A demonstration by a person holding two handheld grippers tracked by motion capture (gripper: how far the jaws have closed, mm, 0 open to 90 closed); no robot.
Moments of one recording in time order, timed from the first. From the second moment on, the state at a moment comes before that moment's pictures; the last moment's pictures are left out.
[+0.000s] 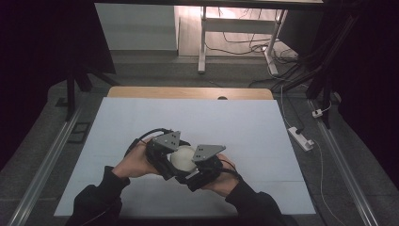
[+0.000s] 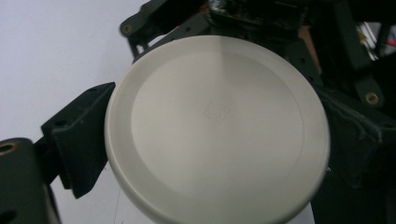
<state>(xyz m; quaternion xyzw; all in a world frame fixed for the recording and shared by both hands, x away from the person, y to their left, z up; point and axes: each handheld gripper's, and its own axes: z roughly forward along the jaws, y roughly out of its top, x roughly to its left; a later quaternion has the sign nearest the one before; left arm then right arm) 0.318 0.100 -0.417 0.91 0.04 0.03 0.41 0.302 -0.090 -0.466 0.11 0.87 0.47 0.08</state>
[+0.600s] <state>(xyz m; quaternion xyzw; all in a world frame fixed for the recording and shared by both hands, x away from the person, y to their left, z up) 0.310 0.087 -0.417 0.89 0.17 0.08 0.42 0.310 -0.094 -0.468 0.17 0.87 0.46 0.11</state>
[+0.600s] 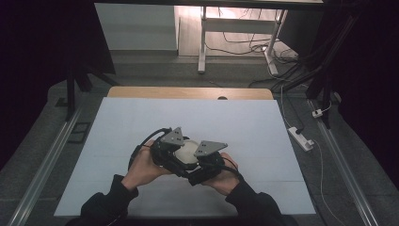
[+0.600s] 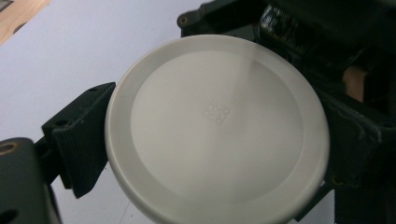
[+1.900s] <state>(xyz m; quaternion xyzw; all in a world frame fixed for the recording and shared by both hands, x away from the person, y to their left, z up) 0.296 0.120 -0.407 0.88 0.20 0.10 0.43 0.321 -0.102 -0.471 0.19 0.86 0.46 0.11</state>
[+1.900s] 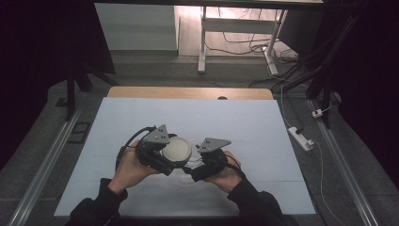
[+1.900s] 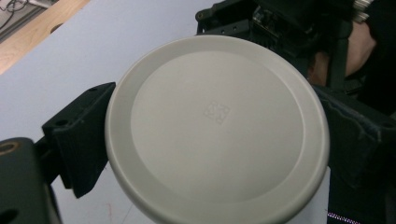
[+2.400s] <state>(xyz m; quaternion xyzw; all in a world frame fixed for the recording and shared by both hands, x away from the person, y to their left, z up) 0.284 0.130 -0.415 0.87 0.20 0.10 0.43 0.332 -0.108 -0.469 0.21 0.86 0.45 0.12</state>
